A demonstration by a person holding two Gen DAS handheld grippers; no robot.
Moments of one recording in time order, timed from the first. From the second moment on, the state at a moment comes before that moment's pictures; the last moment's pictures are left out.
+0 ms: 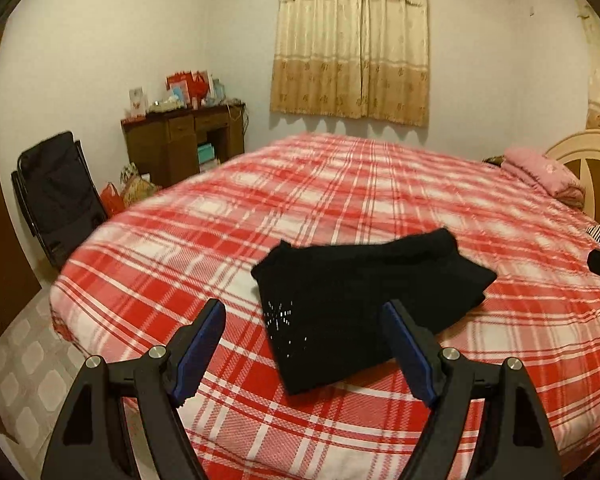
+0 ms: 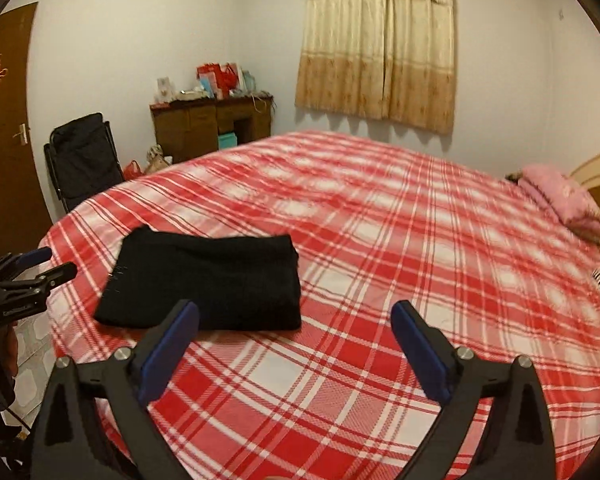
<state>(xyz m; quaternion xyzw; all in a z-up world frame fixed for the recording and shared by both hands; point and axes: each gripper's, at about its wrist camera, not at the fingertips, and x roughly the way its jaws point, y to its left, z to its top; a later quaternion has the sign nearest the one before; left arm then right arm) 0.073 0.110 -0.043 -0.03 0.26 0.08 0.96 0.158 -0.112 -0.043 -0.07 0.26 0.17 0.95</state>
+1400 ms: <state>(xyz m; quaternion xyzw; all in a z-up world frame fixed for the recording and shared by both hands) 0.029 0.081 0.006 0.02 0.19 0.11 0.98 0.093 -0.118 0.006 -0.05 0.18 0.20 0.96</state>
